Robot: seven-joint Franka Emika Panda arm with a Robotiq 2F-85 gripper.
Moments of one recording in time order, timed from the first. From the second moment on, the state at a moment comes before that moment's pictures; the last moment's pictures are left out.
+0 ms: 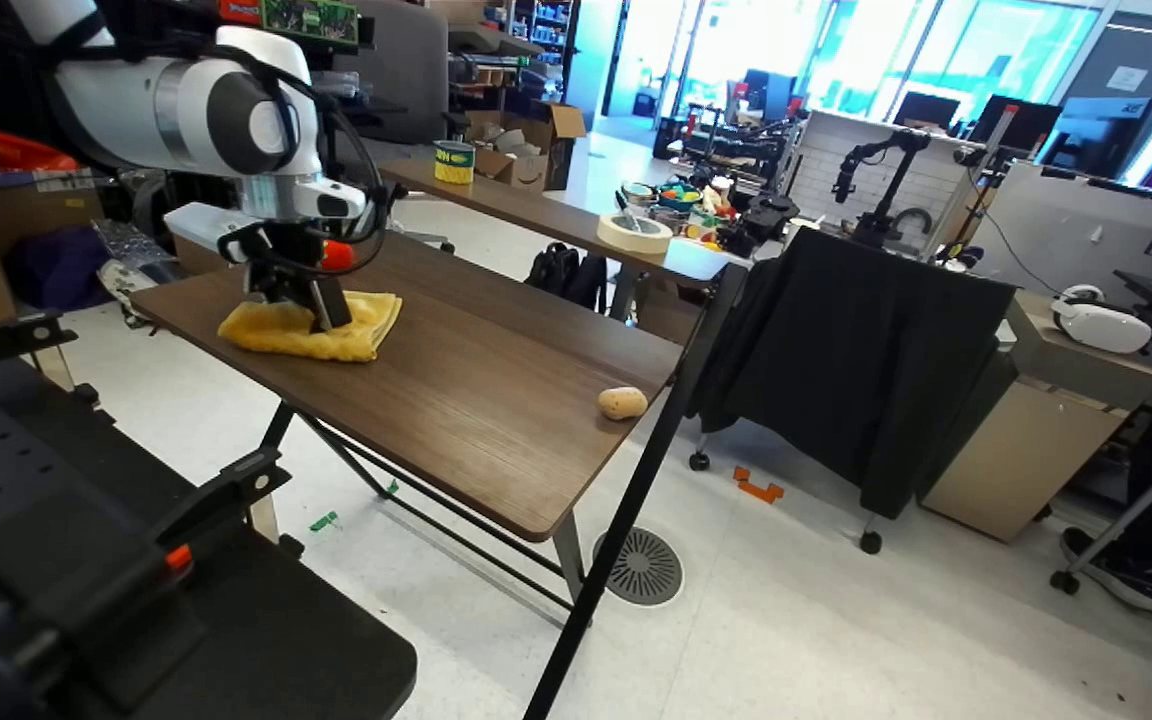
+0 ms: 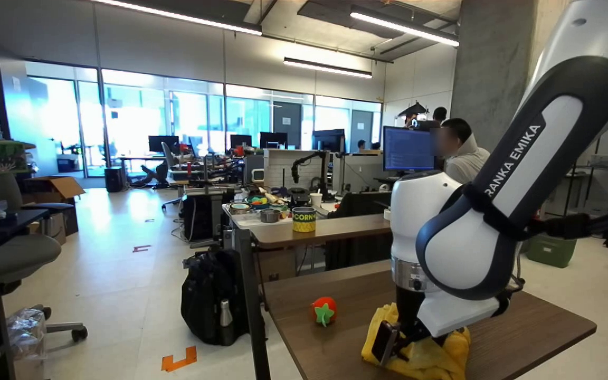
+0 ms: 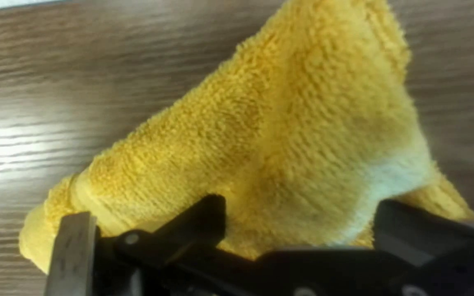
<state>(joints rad) 0.35 0.94 -0.06 -1.78 -0.13 2.67 0.45</state>
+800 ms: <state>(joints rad) 0.33 0.98 -0.34 -1.79 -0.12 2.69 0.56</state>
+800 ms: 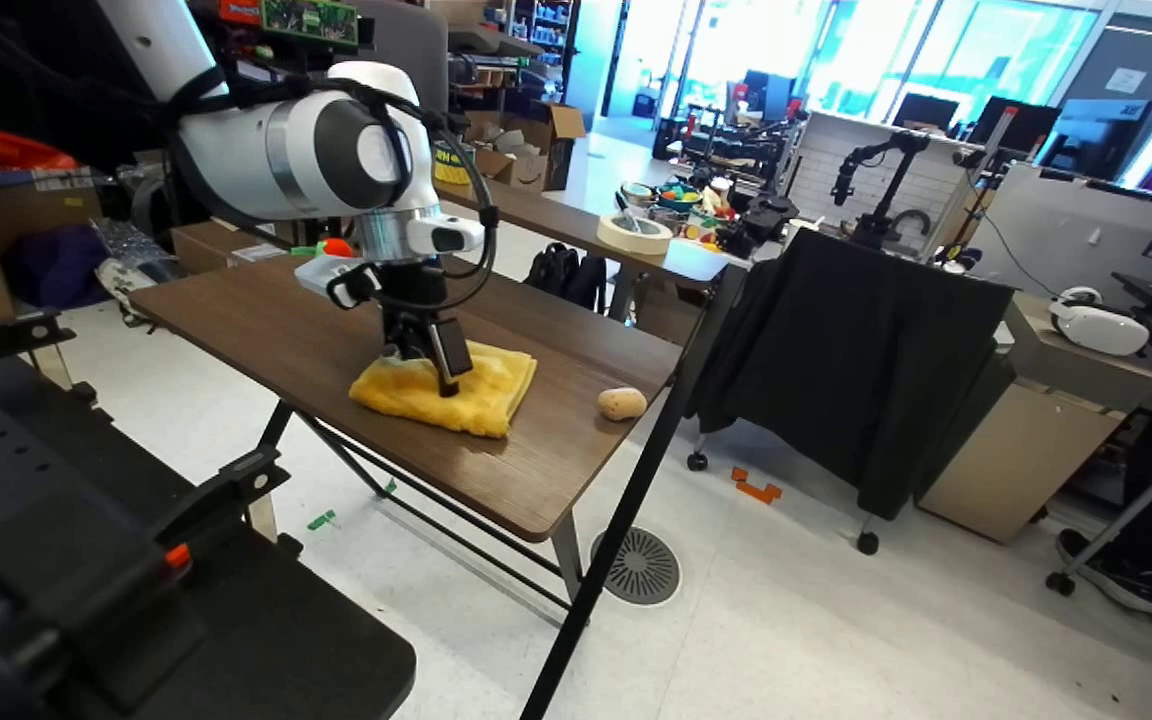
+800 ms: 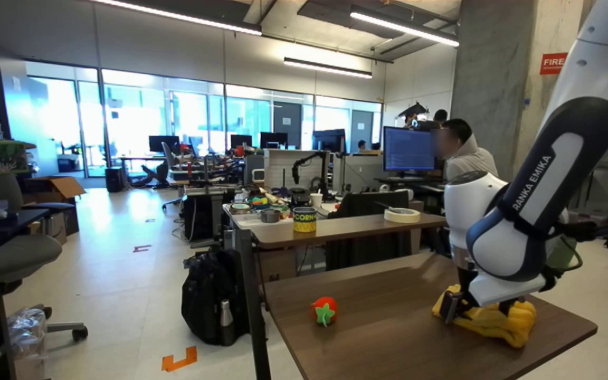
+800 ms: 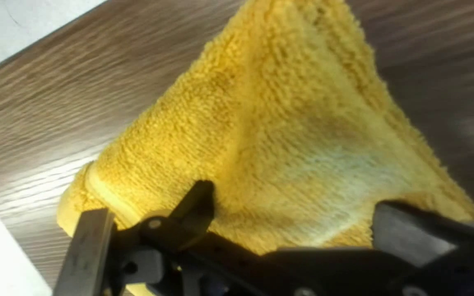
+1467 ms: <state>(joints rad) 0.27 1.01 -0.35 -1.71 -0.13 2.54 0.65</state>
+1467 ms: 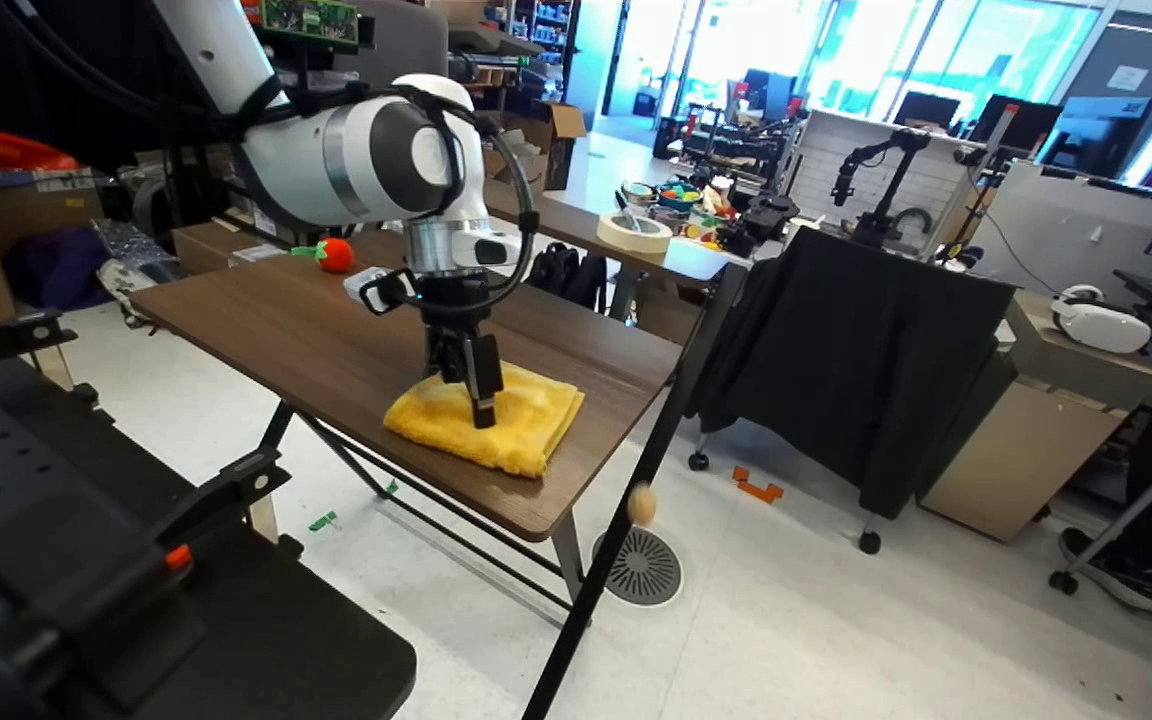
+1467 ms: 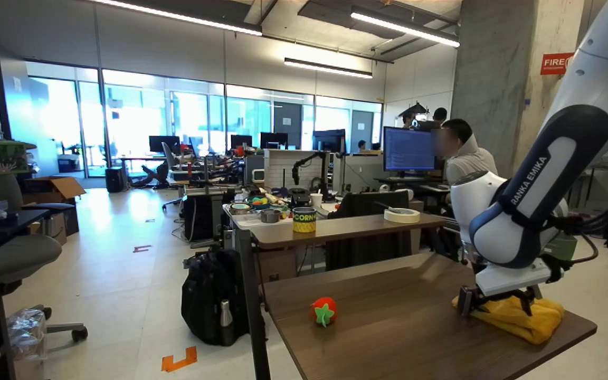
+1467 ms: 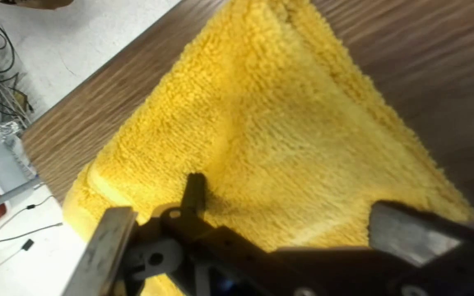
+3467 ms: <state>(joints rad) 0.36 0.94 -0.04 -1.53 0.00 2.83 0.39</state>
